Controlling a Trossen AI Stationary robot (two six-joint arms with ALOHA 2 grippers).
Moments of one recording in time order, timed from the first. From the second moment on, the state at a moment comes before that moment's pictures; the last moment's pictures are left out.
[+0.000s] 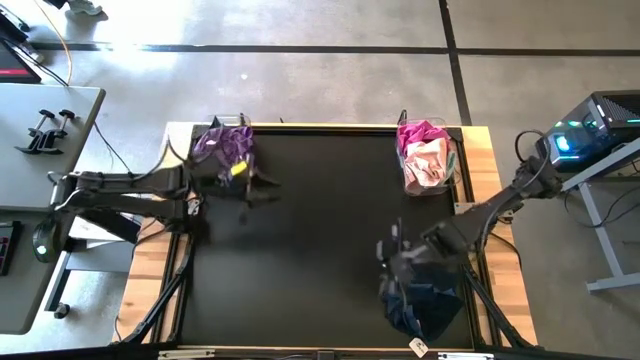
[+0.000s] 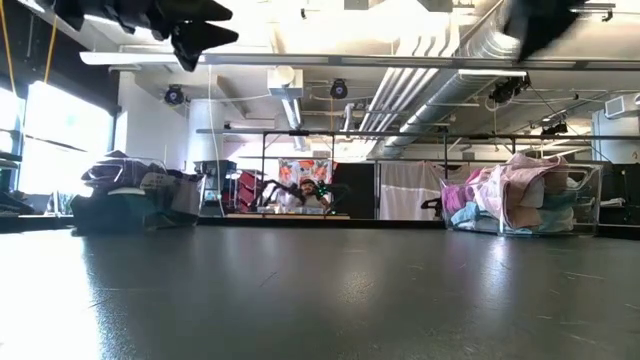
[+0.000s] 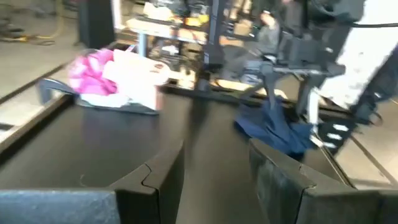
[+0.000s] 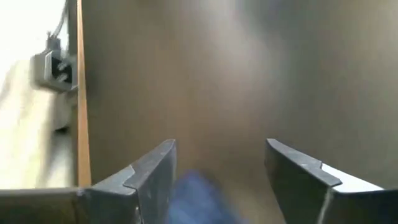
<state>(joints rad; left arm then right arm) 0.15 0.83 0.60 0.03 0.14 -0.13 0.55 1.41 1.13 -0.75 0.20 0.67</state>
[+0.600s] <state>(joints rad) -0.06 0.99 0.48 0.22 -0.07 -0.13 0.89 1.42 0.67 -0.40 0.16 1.00</state>
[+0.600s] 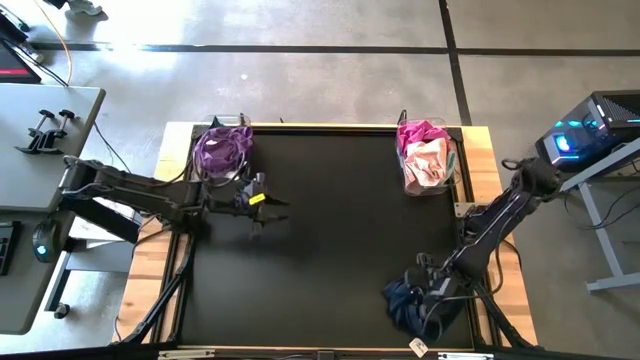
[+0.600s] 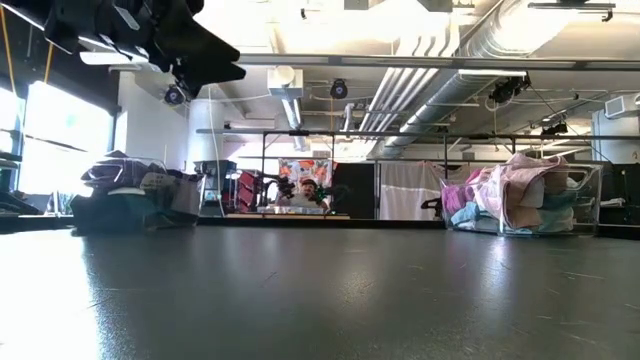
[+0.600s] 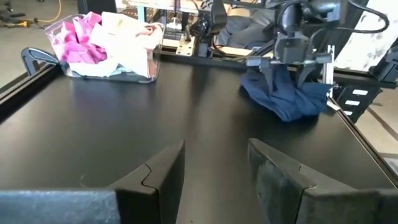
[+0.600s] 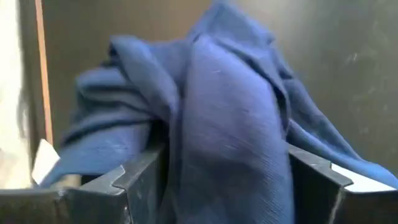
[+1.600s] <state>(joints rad) -0.24 1.26 0.48 0.51 -0.22 0.37 0.36 1.42 0.39 0.35 0.50 0.47</state>
